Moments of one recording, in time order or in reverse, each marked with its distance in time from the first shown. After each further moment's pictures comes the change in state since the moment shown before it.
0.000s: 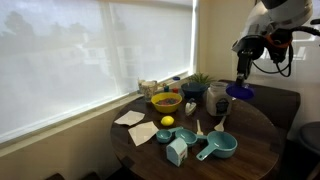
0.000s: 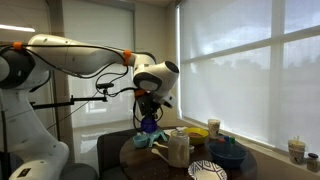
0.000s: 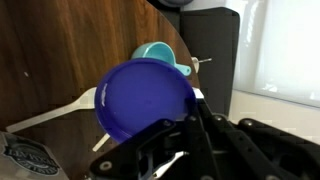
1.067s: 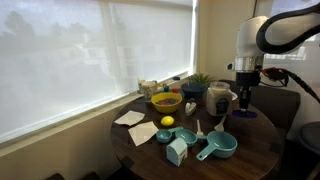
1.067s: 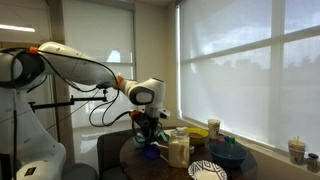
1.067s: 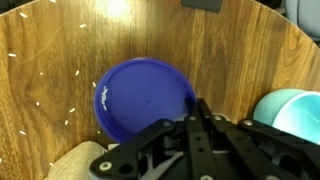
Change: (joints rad) arm 0.136 0.001 0.074 -0.200 -0.514 0.310 0.113
